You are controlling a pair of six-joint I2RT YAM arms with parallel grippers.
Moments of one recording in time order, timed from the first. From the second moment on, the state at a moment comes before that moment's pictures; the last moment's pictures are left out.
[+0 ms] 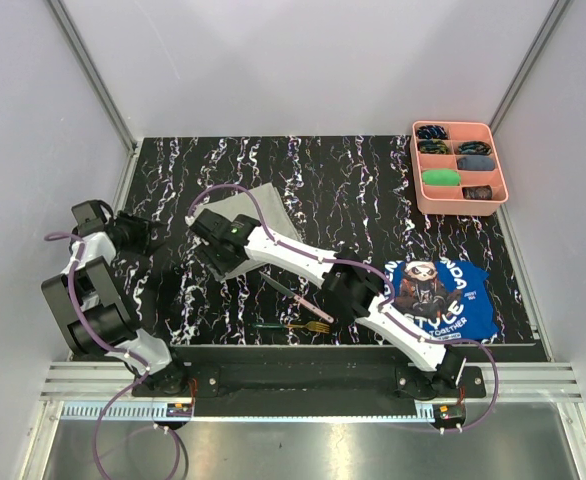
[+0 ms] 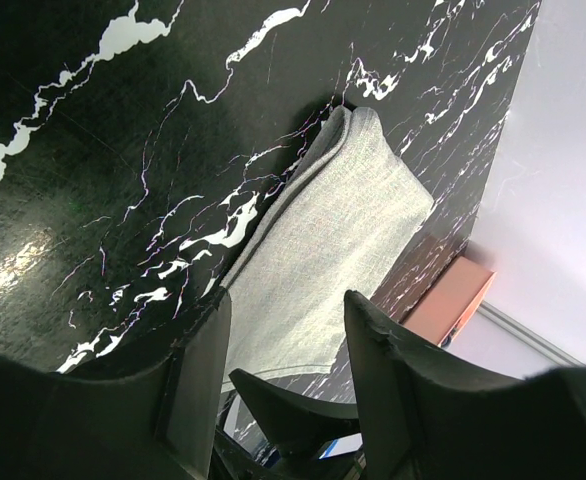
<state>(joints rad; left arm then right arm) 0.51 1.54 0.92 -0.34 0.55 -0.91 1.07 2.65 2.55 -0.93 0.07 0.26</state>
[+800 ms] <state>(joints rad) 0.51 1.55 0.91 -0.31 0.56 -0.92 1.10 2.63 2.55 -0.92 0.13 0.21</state>
